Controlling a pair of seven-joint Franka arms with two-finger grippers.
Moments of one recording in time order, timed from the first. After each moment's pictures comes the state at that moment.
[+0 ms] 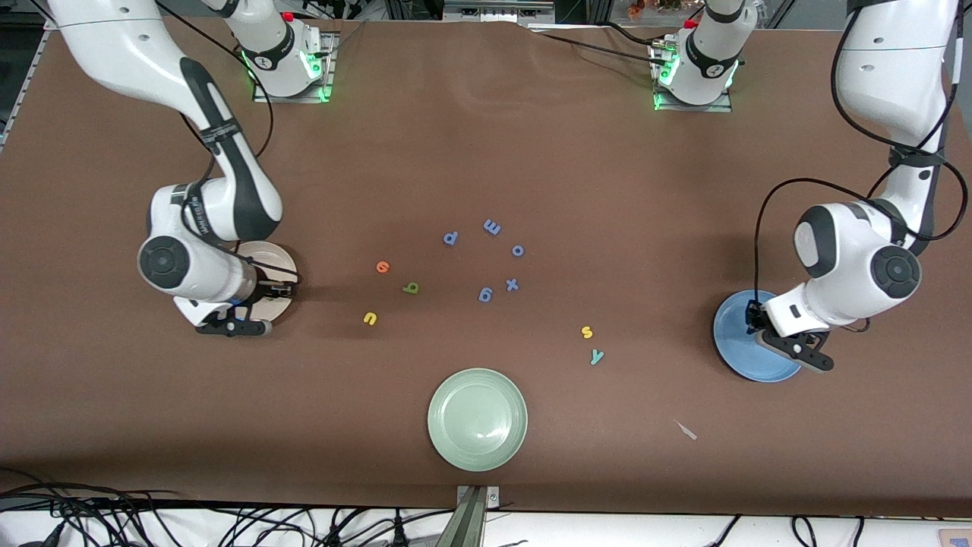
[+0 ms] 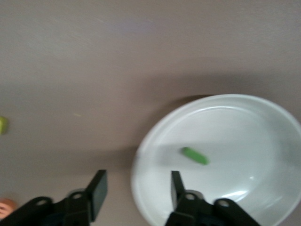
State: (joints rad) left arm -0.01 0.57 0.09 -1.79 -0.11 2.38 0.60; right arm 0.15 0.53 0.05 -1.79 -0.02 2.19 0.29
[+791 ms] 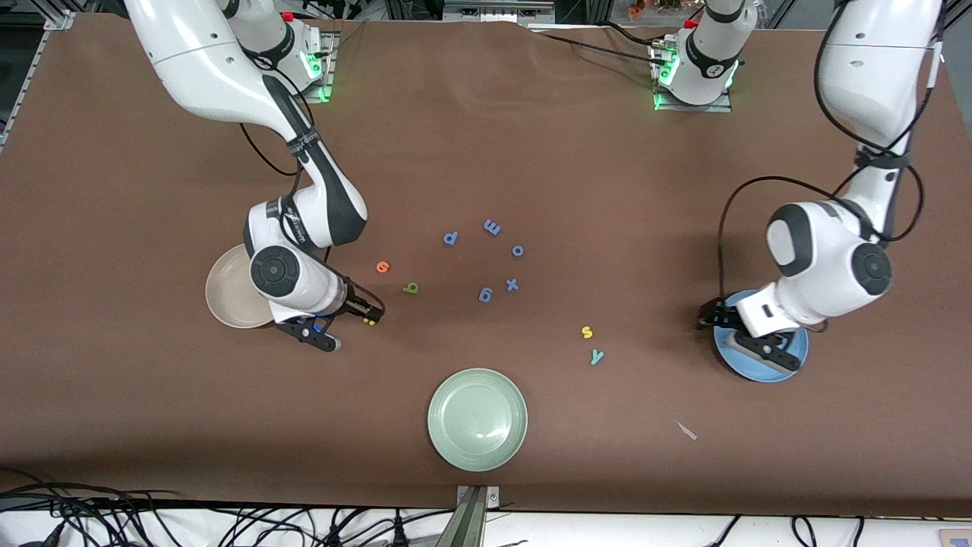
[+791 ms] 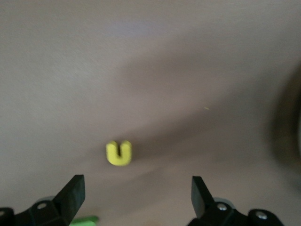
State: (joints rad) left arm -0.07 0.57 -0.03 -1.79 -0.34 2.41 0.52; right arm 0.32 0.73 0.05 -1.57 0.07 2.24 0.77
